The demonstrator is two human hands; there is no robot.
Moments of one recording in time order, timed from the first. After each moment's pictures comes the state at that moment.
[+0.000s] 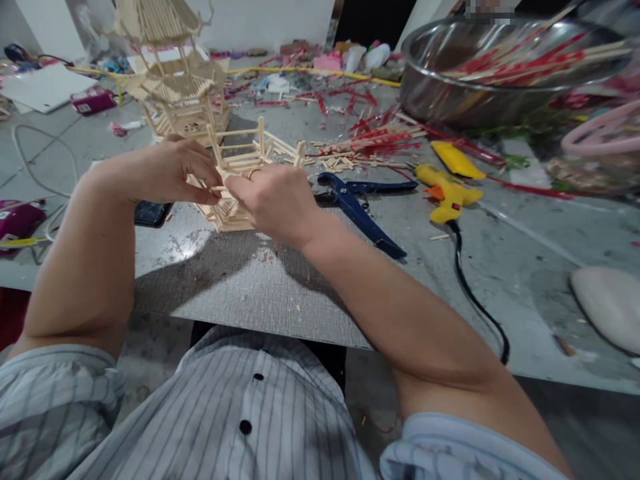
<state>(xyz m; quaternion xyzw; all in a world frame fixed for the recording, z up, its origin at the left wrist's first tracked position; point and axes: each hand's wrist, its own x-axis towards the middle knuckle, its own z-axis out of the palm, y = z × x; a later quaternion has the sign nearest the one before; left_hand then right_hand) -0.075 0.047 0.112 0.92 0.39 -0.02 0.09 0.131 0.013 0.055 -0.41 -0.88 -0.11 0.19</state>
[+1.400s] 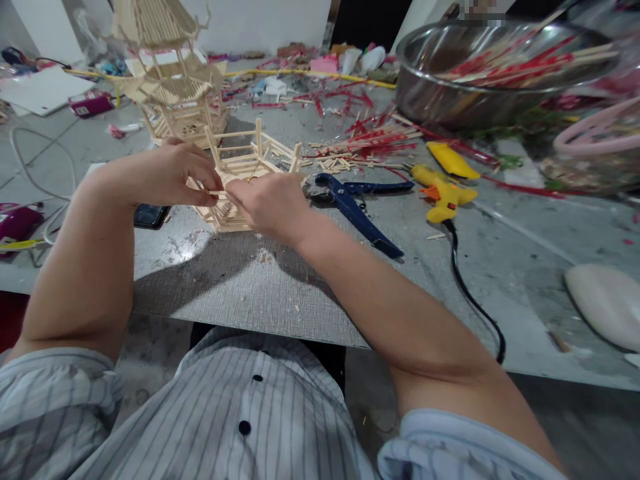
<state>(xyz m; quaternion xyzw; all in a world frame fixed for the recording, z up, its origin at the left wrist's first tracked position) -0.083 0.062 0.094 0.94 0.34 0.05 0.04 0.131 0.026 0.035 -0.40 -0.88 -0.06 0.27</state>
